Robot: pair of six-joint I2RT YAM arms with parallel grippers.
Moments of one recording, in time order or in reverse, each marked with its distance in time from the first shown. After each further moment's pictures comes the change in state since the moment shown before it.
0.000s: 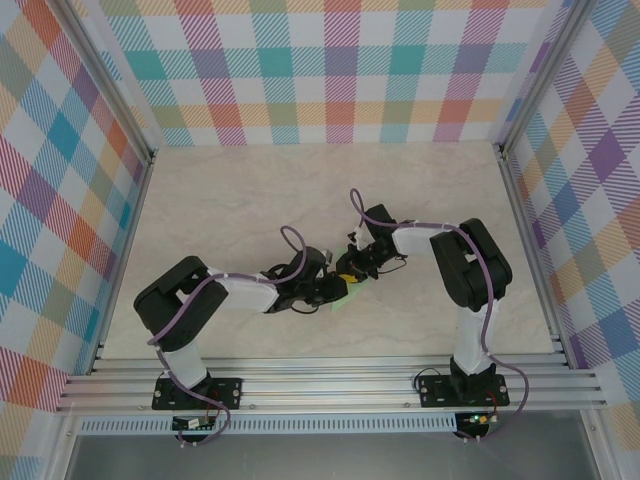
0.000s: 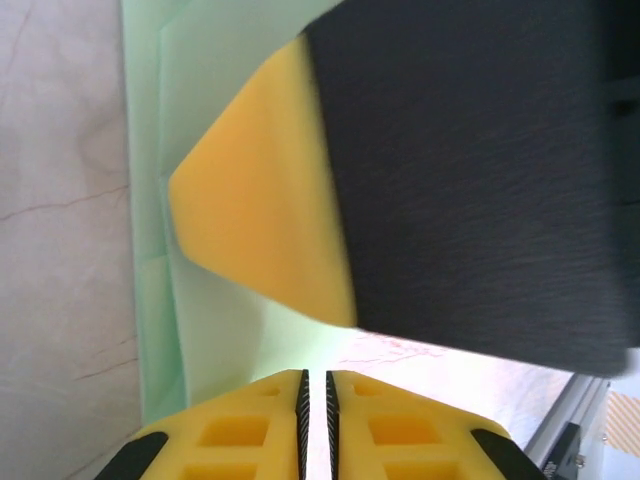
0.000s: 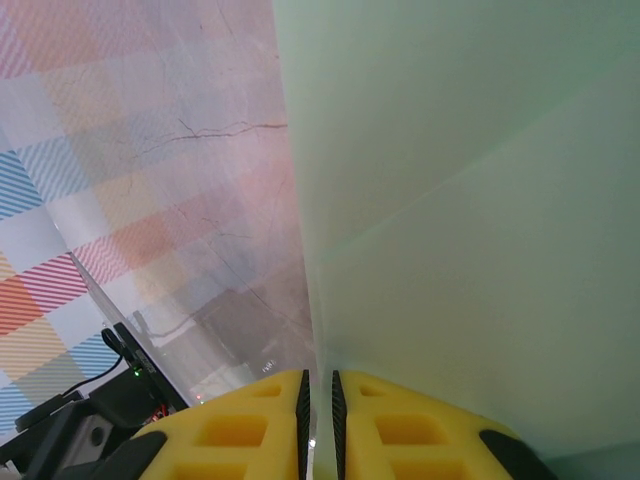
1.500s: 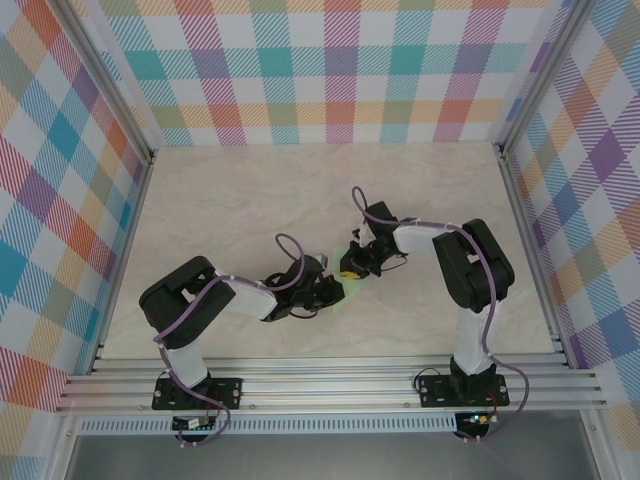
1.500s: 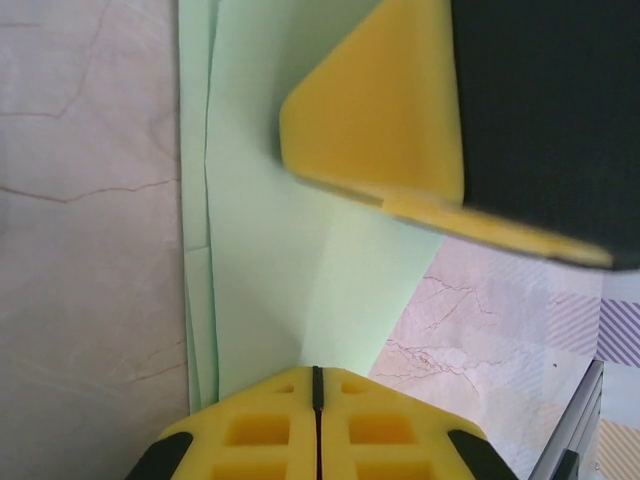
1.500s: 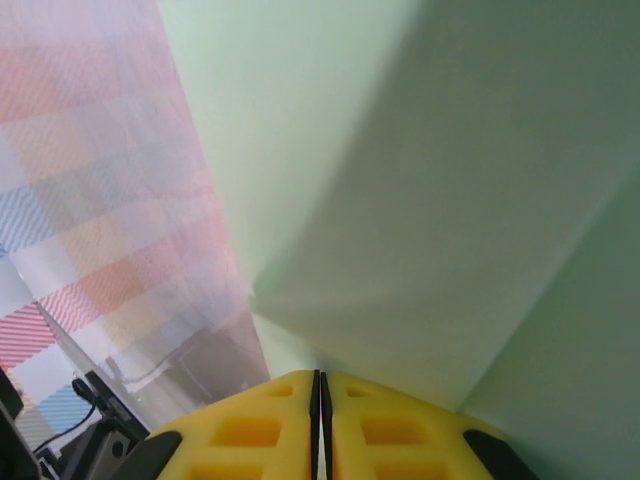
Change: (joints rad) left arm -0.013 0.025 -0.091 0.166 -0.050 -0.065; right arm -0.014 -0.010 0.029 -0.028 0.121 0.030
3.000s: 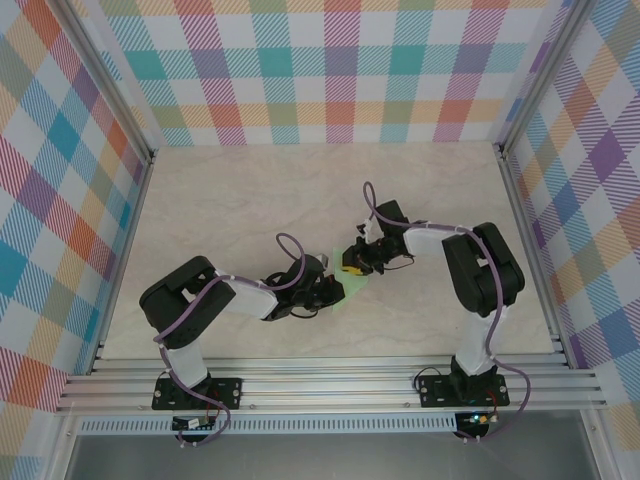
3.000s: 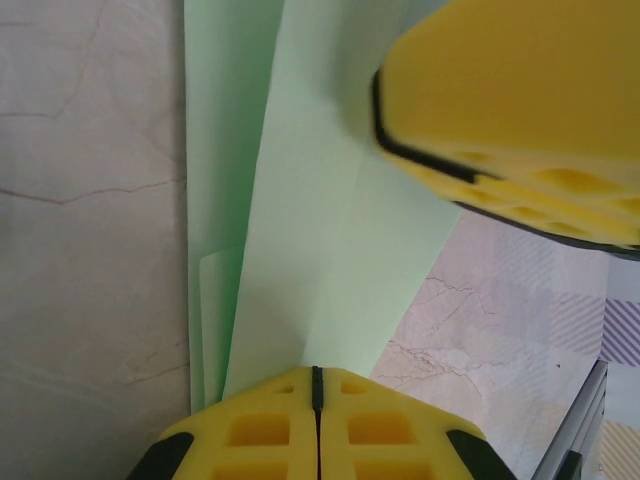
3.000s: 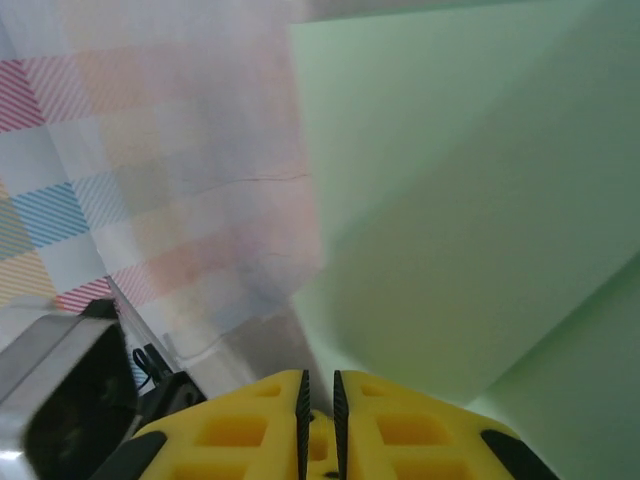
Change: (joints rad) left arm -0.002 0.002 0.013 -0.021 0.002 0.001; right arm -0.043 -0.051 -0.089 0.128 -0.138 0.004
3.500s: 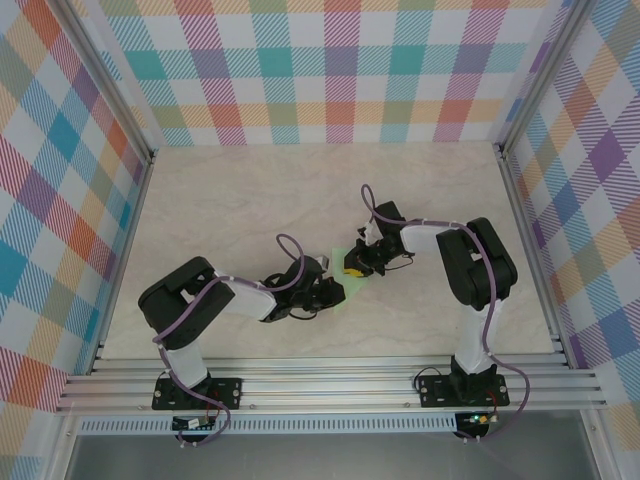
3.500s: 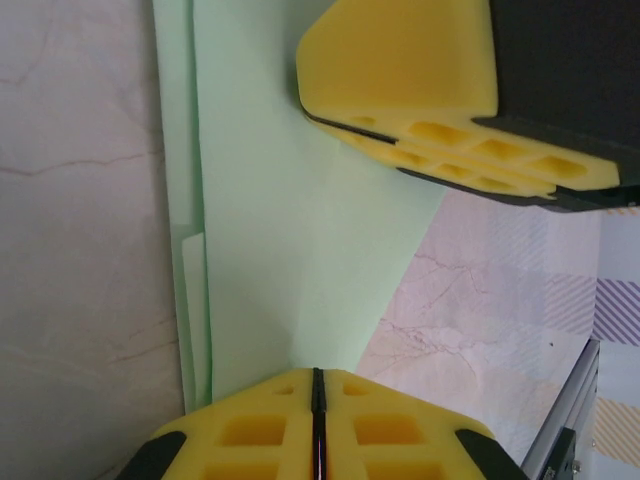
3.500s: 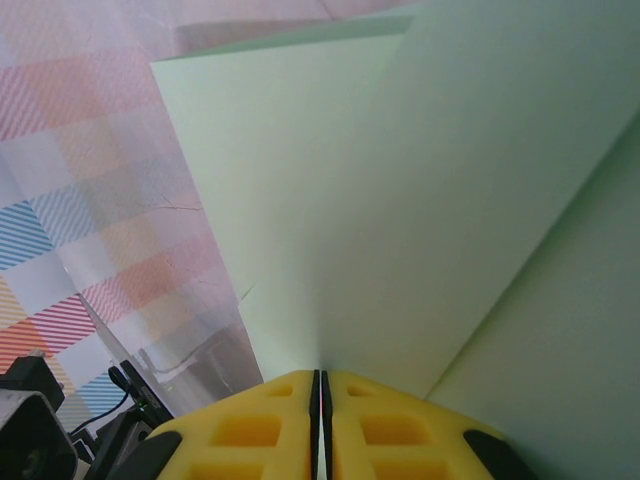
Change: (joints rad) left arm -0.001 -0.012 -0.024 0.021 0.042 0.019; right arm -0.004 0.053 0.043 -0.066 0.048 -0.014
